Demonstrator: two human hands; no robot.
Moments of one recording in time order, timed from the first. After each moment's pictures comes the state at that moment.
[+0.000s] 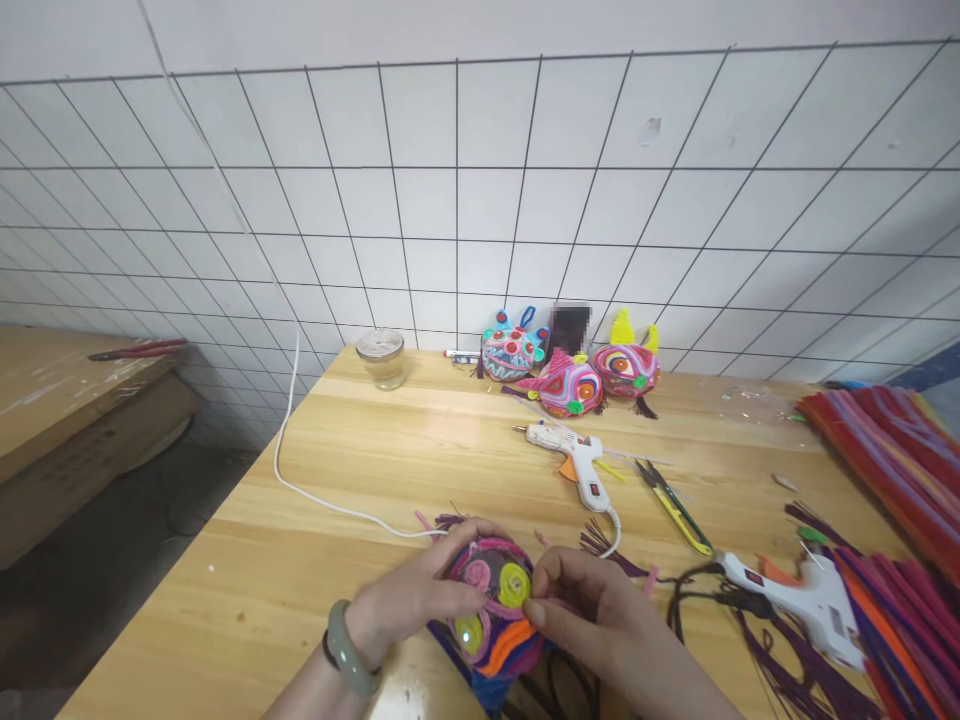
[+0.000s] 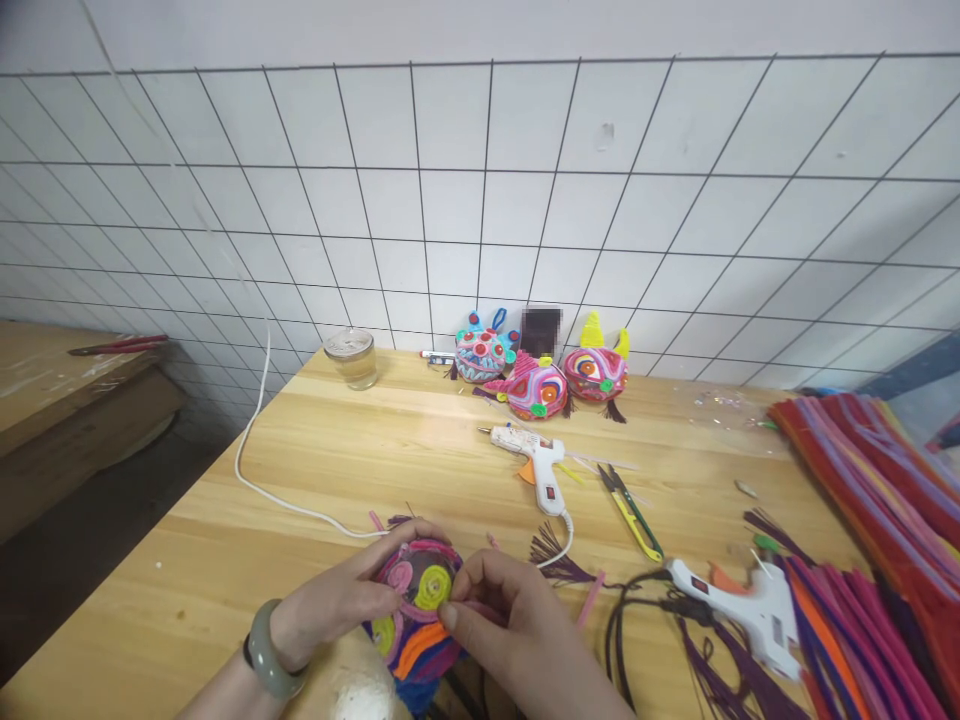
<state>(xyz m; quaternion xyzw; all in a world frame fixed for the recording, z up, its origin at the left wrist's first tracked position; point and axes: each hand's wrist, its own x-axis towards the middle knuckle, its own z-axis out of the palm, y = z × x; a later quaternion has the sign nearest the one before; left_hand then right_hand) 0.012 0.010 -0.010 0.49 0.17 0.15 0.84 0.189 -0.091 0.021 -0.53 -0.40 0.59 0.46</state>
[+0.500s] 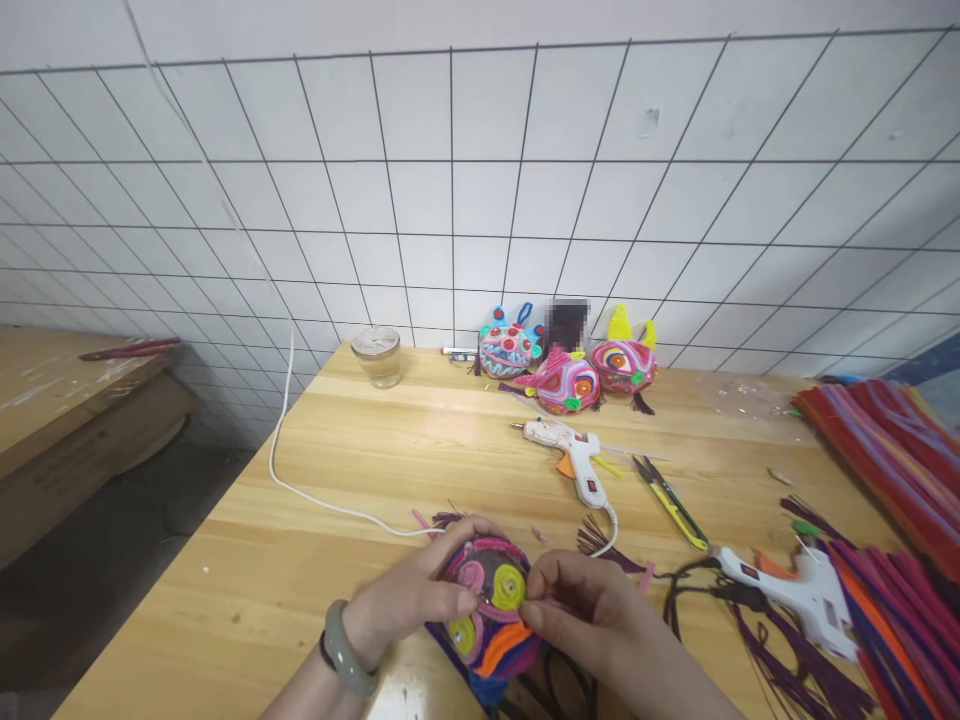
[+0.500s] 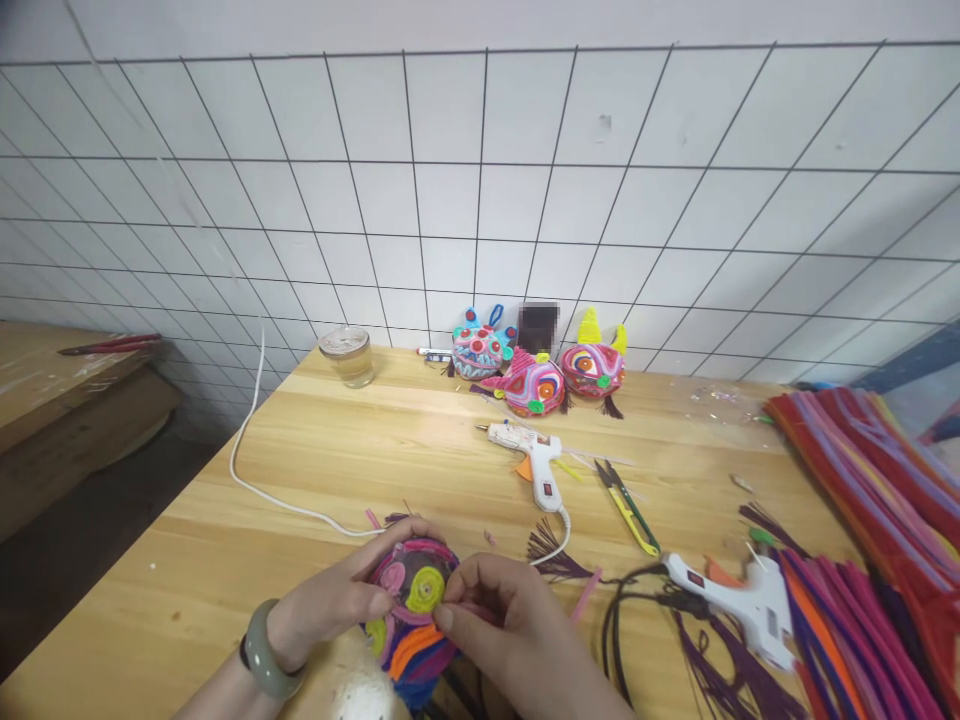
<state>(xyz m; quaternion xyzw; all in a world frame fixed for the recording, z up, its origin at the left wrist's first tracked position) 0.012 0.012 -0.013 0.50 0.16 0.16 0.84 0.188 -0.090 0.026 -0.55 -0.41 0.58 0.44</state>
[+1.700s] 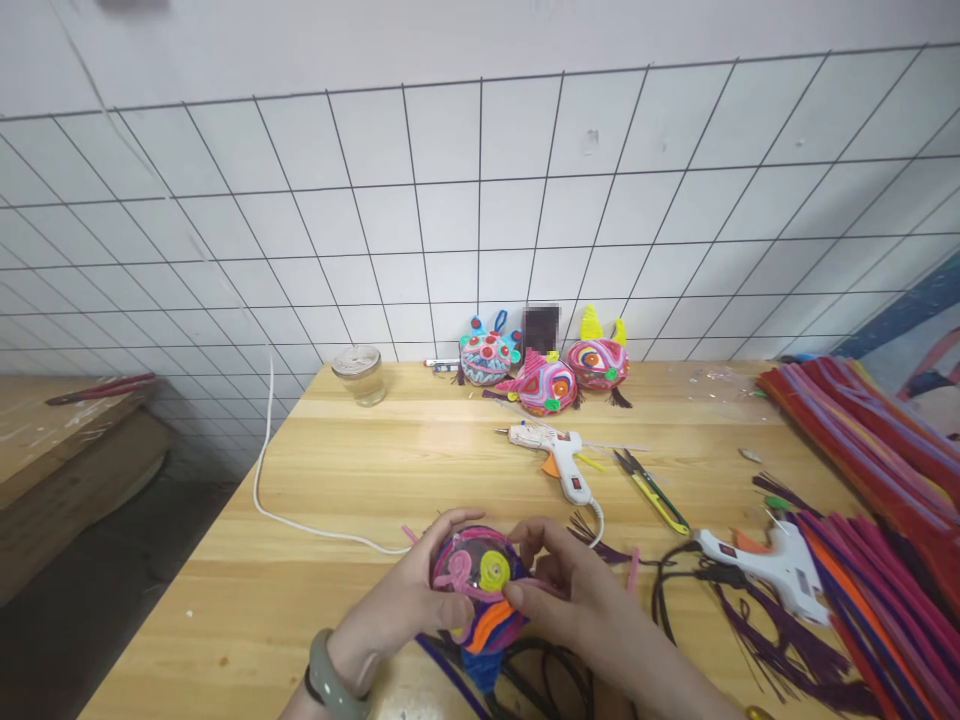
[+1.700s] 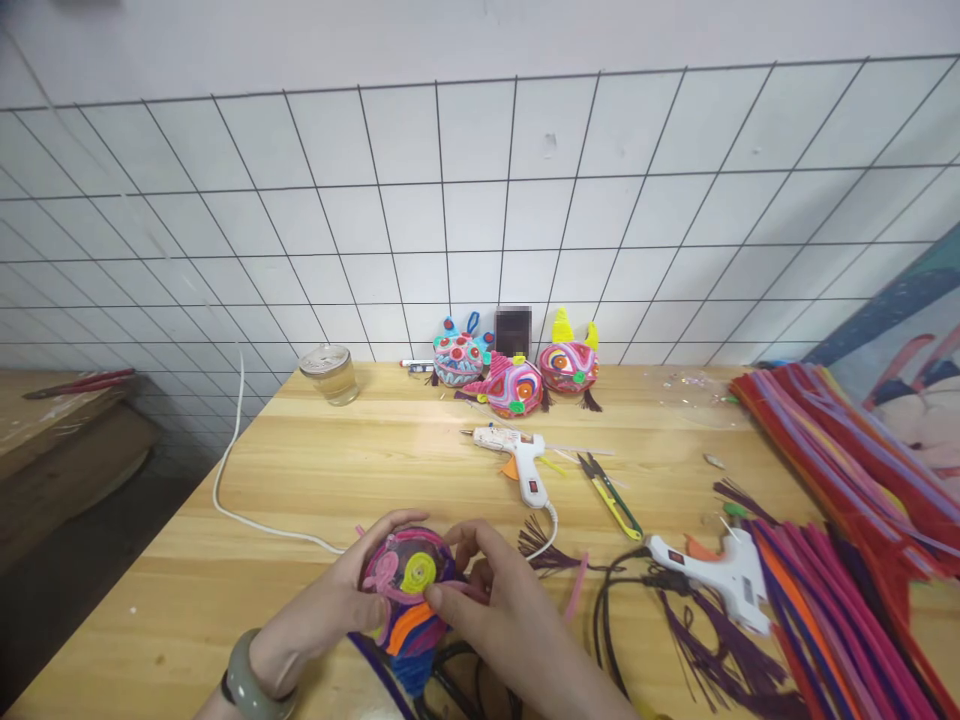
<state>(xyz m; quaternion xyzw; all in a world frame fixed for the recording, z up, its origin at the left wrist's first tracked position) 0.015 0.011 -0.010 0.48 0.24 0.18 0.82 0.189 -0.088 0.016 -0.58 -0.41 0.51 0.48</state>
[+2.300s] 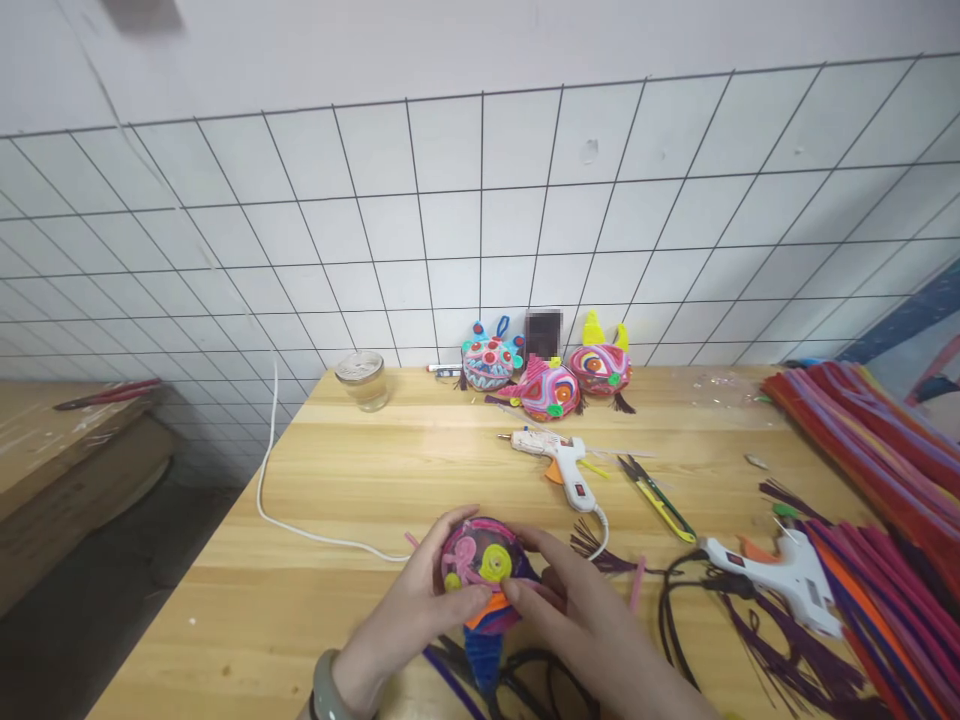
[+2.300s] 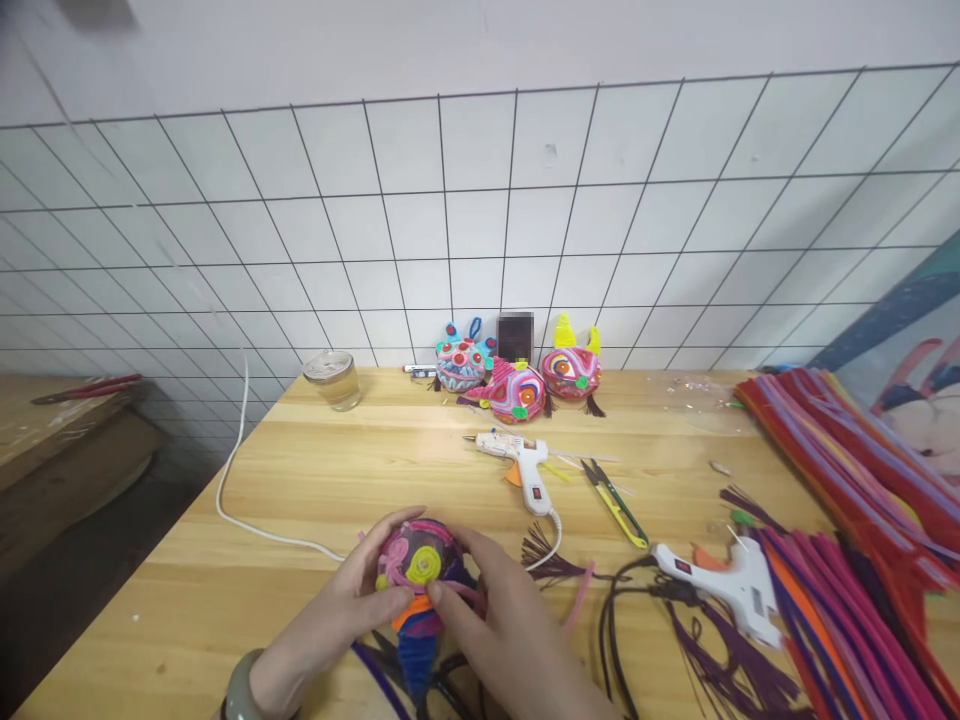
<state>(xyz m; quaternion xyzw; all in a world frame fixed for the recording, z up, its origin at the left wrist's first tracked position) 0.020 0.005 -0.003 0.53 0.28 0.23 0.76 0.185 -0.088 0.024 -0.67 -0.50 0.39 0.40</state>
